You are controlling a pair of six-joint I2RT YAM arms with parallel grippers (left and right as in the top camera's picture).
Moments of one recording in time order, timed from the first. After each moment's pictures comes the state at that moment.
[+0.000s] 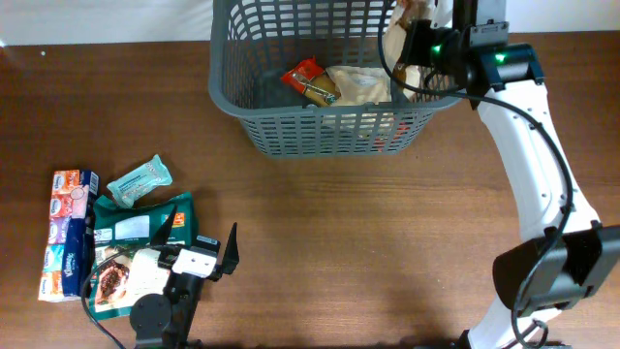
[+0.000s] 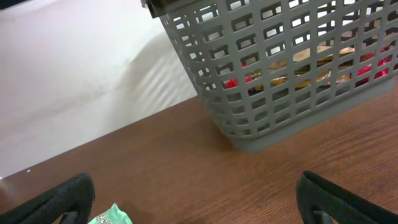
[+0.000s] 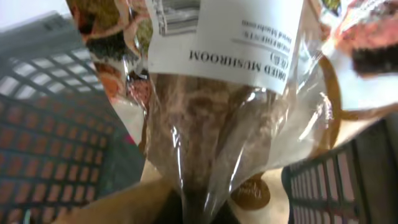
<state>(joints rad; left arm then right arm) 0.05 0.01 0.01 -0.05 0.26 0.34 0.14 1.89 1.91 -0.71 -0.19 0.29</state>
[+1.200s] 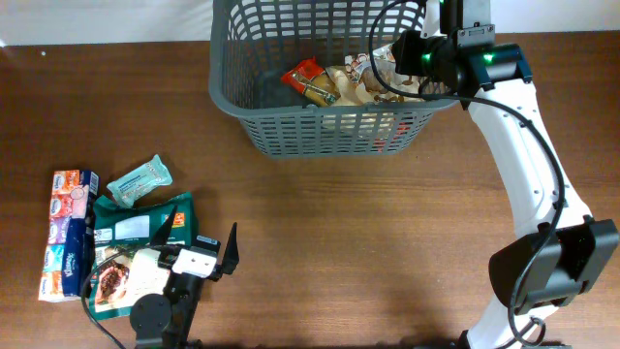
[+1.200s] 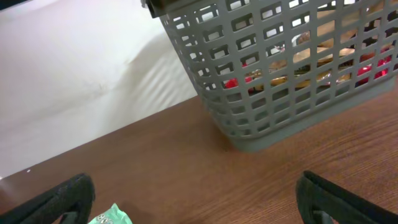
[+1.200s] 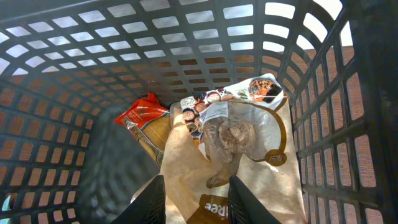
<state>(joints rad) 0.05 0.01 0.01 -0.05 0.26 0.34 0.17 1.90 1.91 -0.76 -0.16 0.25</state>
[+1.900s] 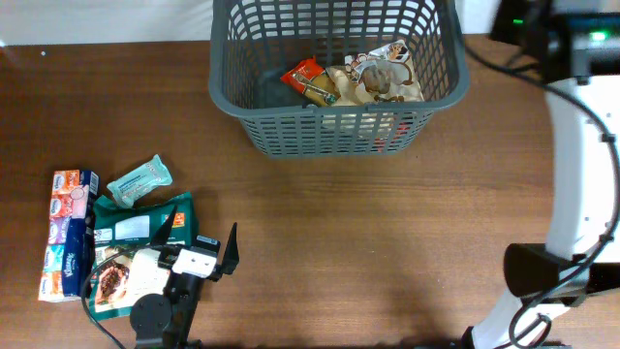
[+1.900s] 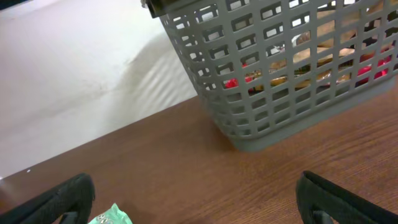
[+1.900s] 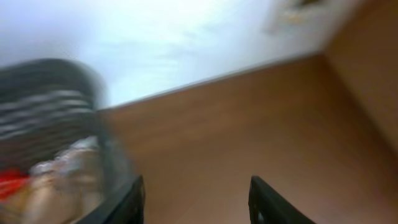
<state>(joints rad) 0.05 0.01 0.01 -0.05 0.26 0.34 -0.03 1.91 2.38 -1.18 0.26 0.19</state>
